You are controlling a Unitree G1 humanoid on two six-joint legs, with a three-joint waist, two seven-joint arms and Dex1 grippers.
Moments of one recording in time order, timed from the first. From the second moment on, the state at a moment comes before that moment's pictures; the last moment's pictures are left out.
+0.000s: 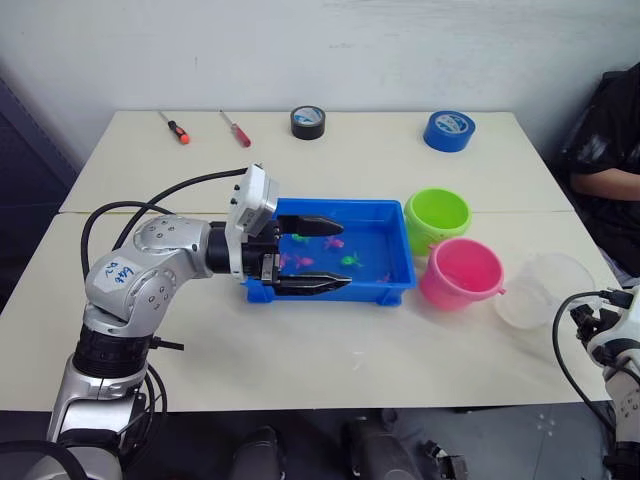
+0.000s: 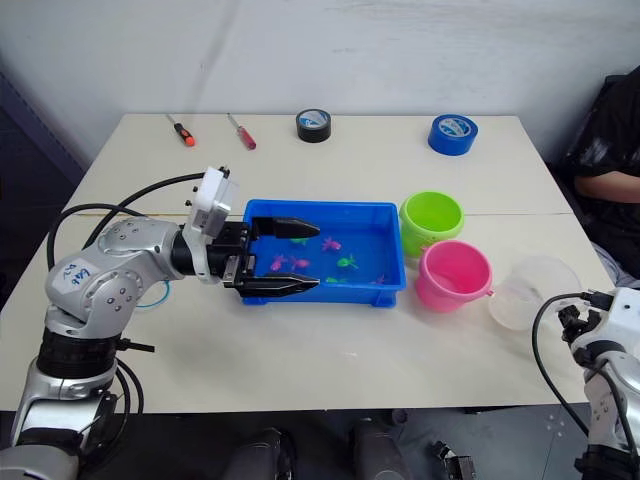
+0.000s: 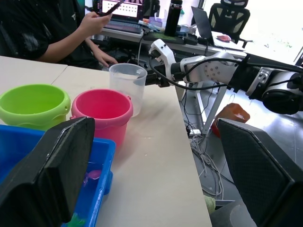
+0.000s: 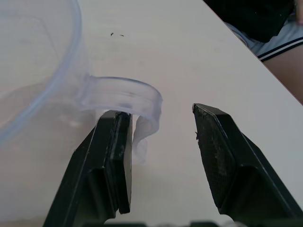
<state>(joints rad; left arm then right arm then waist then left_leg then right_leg) -0.65 0.60 -0.04 -0.30 -0.70 0.75 -0.98 -0.07 -0.53 -0.63 0.12 0.40 0.50 0.19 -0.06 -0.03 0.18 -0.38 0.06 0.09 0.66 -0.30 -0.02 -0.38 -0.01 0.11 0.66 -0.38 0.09</state>
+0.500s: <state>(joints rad) -0.65 0.61 -0.04 -0.30 -0.70 0.75 -0.98 -0.09 -0.51 -0.64 0.13 0.47 0.39 0.28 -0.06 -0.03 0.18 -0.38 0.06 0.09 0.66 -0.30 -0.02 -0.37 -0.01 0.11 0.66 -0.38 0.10</state>
